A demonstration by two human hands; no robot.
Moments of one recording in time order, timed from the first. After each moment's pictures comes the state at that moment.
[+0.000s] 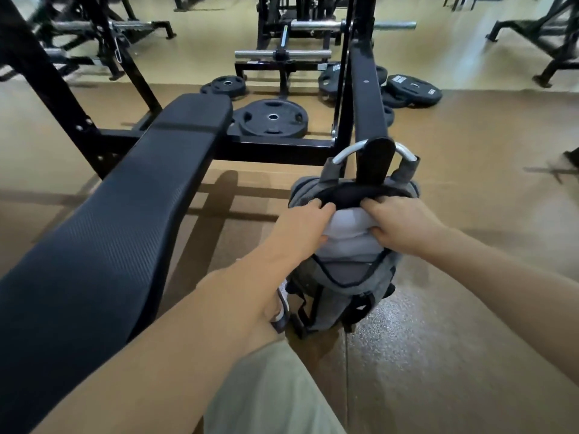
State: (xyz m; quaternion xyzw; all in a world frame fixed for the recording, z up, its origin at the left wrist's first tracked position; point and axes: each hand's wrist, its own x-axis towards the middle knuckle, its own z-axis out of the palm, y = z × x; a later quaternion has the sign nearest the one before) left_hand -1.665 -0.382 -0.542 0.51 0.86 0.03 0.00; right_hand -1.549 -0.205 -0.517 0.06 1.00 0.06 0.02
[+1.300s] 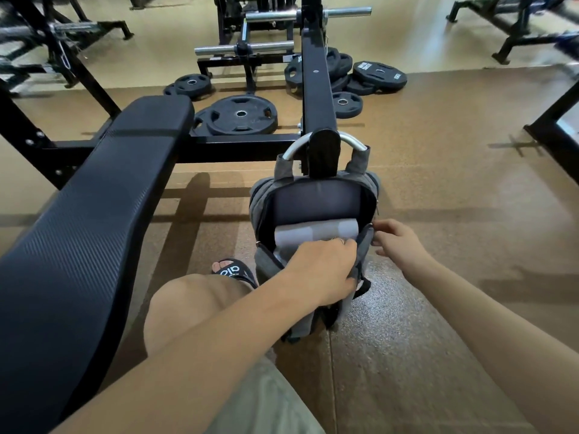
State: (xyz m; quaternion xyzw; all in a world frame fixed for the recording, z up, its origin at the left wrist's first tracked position) left_hand -1.560 -0.350 -0.523 0.58 0.81 0.01 0.10; right_hand -1.484 -0.178 -0.598 0.43 0.69 -0.57 -0.11
